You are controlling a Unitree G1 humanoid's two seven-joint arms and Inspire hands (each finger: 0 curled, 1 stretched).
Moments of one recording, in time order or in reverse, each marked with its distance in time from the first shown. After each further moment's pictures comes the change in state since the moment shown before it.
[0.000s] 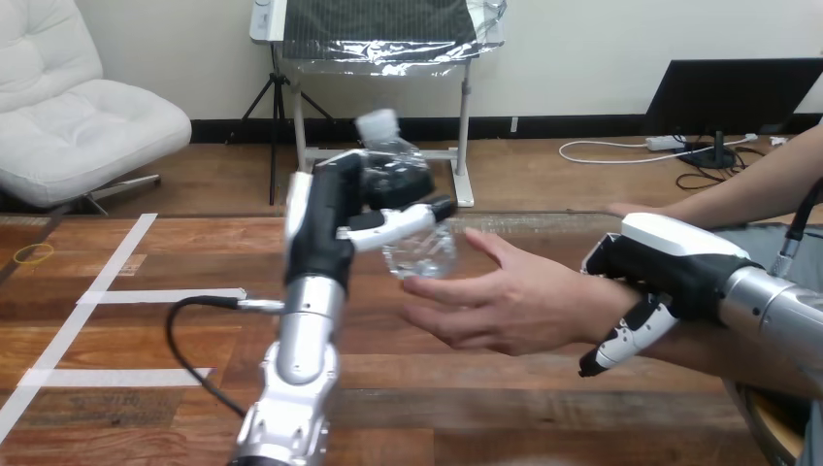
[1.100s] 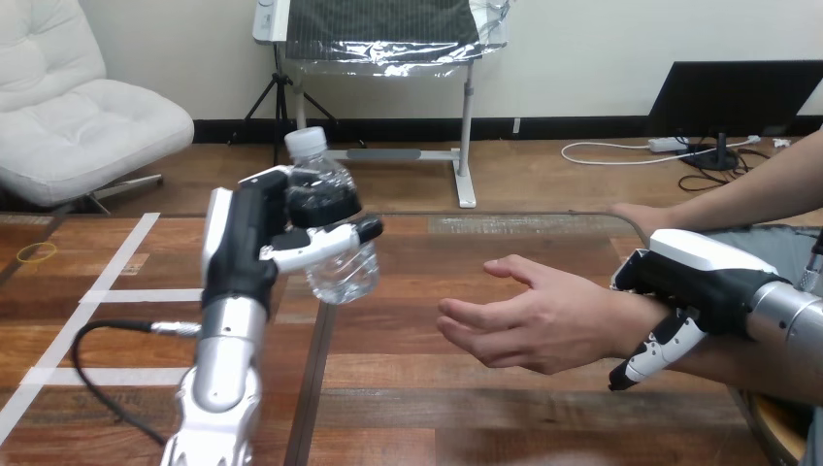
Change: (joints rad) left arm 0.141 0.146 0.046 -0.195 0.000 0.070 -0.040; right arm 0.001 -0.039 0.000 0.133 -0.001 -0.079 -0.029
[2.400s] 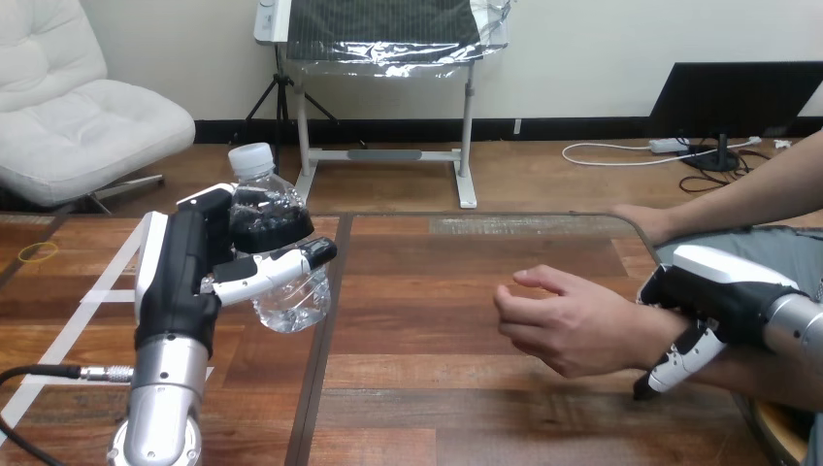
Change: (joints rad) left arm 0.225 0.063 0.041 -0.318 -0.021 0.066 -0.038; right arm -0.042 -0.002 0.016 0.171 -0.023 -0.048 -0.043
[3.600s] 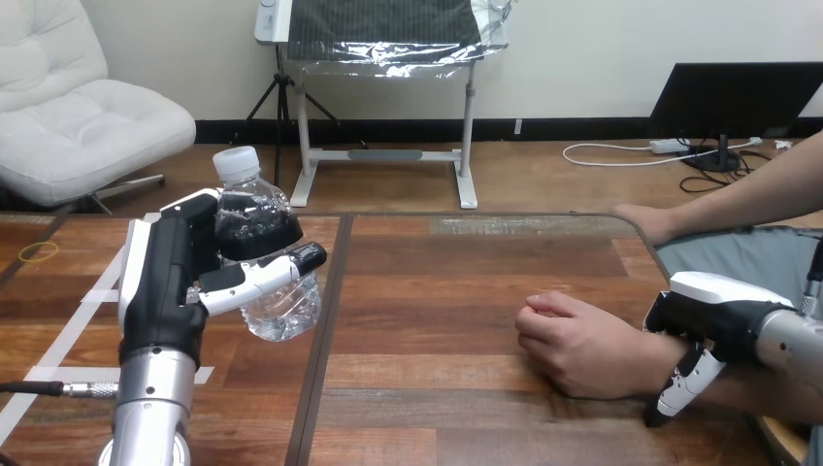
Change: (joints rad) left arm 0.089 0.002 0.003 -0.140 -0.007 0.052 0.011; right arm -0.053 0.027 0.081 0.128 -0.095 0.034 0.000
